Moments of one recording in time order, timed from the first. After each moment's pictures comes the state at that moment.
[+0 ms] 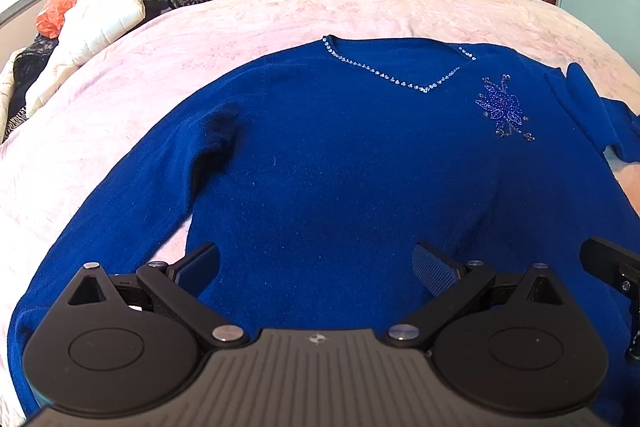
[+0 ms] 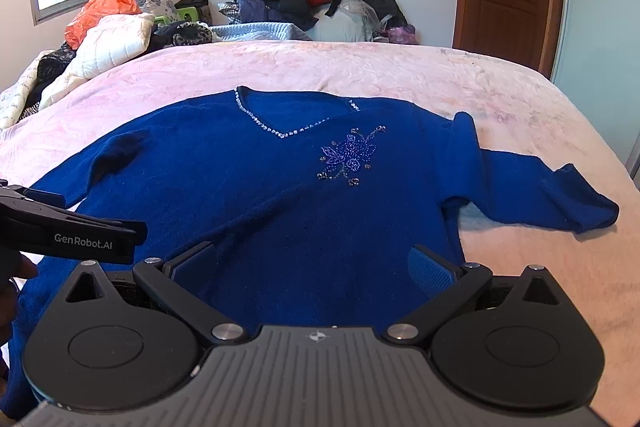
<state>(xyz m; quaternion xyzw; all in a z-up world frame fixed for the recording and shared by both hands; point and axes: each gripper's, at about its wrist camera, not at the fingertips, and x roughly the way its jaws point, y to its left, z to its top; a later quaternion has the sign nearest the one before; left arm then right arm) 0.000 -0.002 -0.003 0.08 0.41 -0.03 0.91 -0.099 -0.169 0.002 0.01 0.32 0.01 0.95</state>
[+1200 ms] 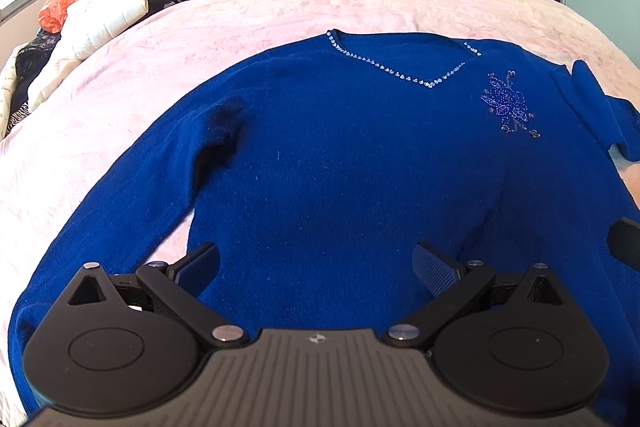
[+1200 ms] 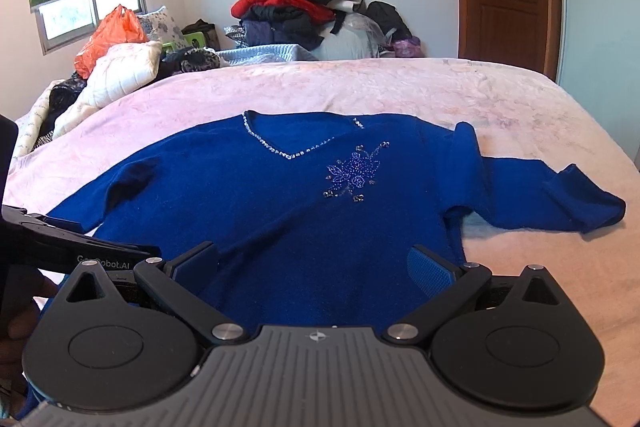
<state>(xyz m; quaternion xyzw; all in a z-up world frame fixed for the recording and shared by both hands) 0.000 0.001 -0.008 0.08 0.42 -0.03 0.91 -0.104 -0.184 0.008 0.04 0.29 0.03 0.95</state>
